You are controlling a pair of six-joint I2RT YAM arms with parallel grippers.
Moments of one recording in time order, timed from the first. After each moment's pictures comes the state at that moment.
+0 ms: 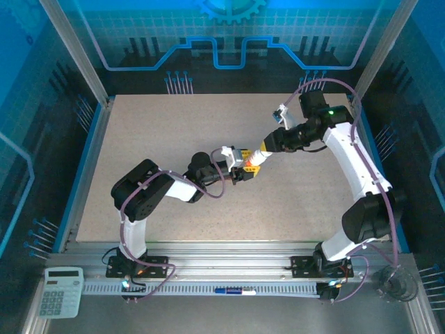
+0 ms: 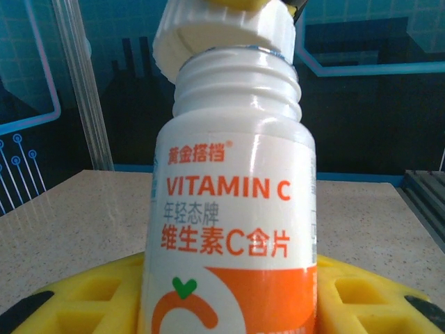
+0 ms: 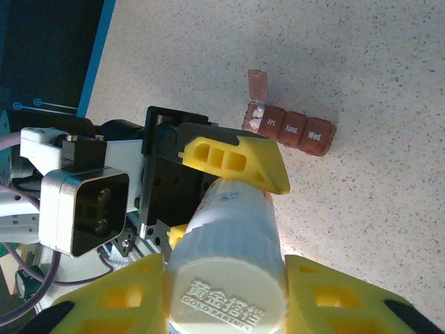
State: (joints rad) left arm -0.64 1.95 0.81 1.27 0.63 -0.01; right arm 0.20 1.57 1.60 -1.20 -0.71 0.02
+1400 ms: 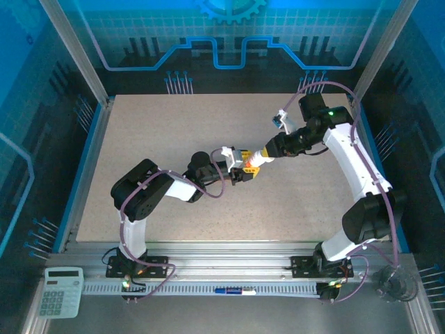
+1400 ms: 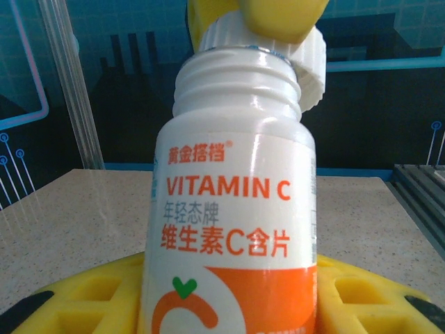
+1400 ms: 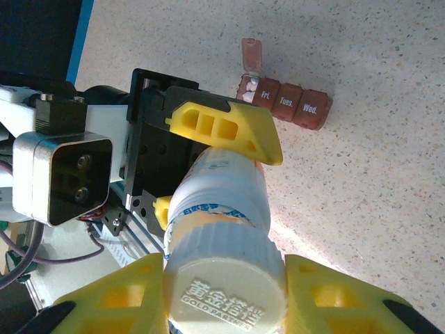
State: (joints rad) left arm -0.63 1.95 0.81 1.26 0.67 0.00; right arm 0.20 1.57 1.58 -1.27 -0.69 -0.05
